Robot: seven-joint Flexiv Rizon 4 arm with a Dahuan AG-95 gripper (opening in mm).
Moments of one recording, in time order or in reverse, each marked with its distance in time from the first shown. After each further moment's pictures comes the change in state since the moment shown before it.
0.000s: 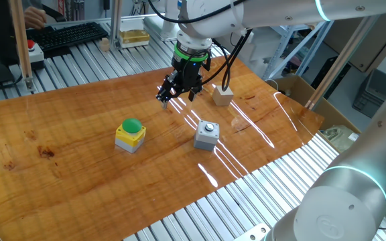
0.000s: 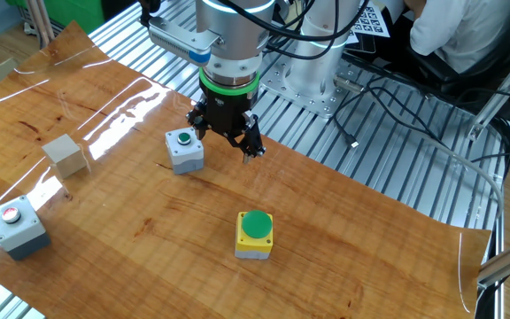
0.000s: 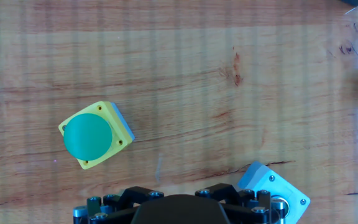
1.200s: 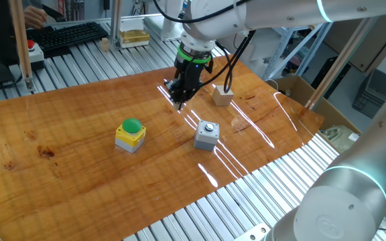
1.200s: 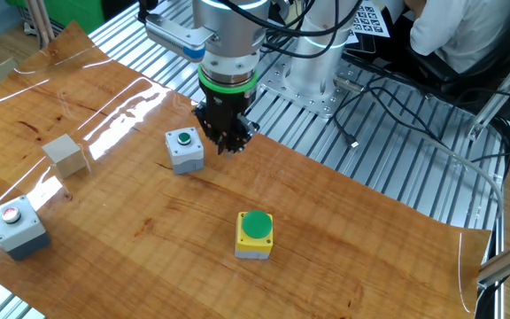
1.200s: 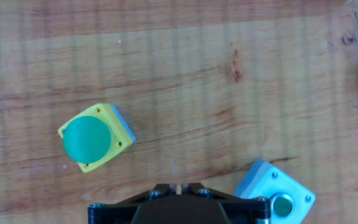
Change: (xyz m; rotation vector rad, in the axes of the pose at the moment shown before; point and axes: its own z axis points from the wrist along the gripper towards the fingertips) arm 0.001 -0.008 0.008 -0.034 -0.013 0.030
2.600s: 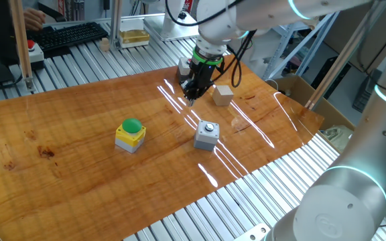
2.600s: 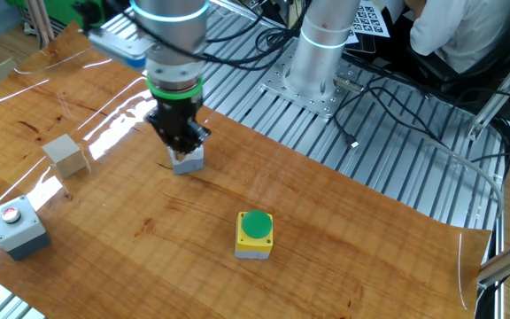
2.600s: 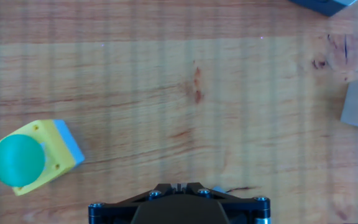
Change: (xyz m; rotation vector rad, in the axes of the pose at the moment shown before) arm -0.044 -0.085 0.039 0.005 -0.013 -0.046
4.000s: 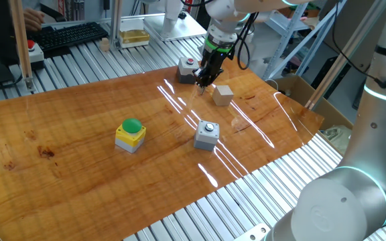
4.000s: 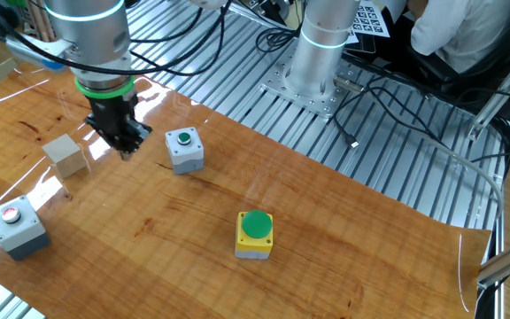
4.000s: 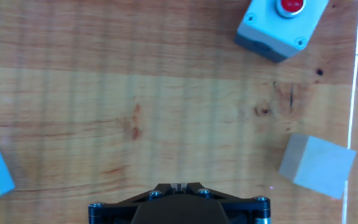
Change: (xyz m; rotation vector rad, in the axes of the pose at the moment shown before) arm -0.039 -0.089 0.002 -0.005 0.005 -0.090
